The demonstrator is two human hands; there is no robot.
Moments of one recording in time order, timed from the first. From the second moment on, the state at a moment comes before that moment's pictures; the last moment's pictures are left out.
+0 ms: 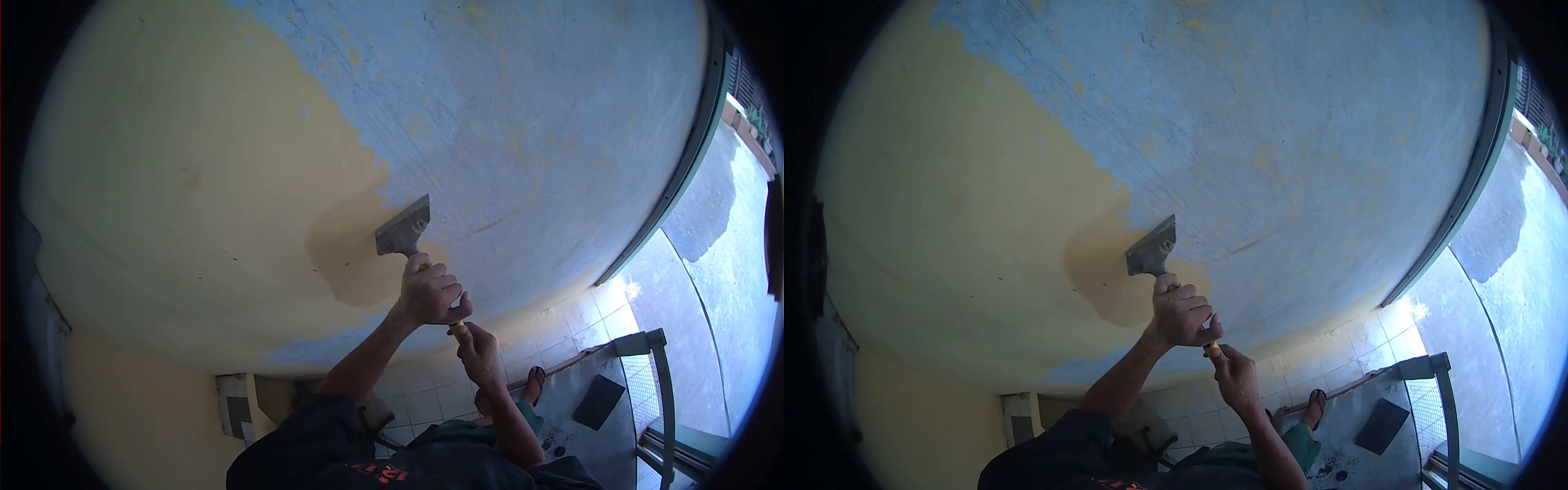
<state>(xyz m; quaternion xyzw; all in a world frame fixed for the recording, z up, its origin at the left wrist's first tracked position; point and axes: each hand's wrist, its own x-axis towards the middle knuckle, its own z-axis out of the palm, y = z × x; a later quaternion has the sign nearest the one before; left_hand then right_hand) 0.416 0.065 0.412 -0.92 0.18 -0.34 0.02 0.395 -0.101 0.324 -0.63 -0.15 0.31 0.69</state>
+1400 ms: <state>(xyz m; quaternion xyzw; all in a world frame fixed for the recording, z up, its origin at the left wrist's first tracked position) 0.396 0.083 0.439 -0.93 0.18 -0.32 0.04 0.375 -0.079 0.341 -0.59 -0.15 0.34 0.71</state>
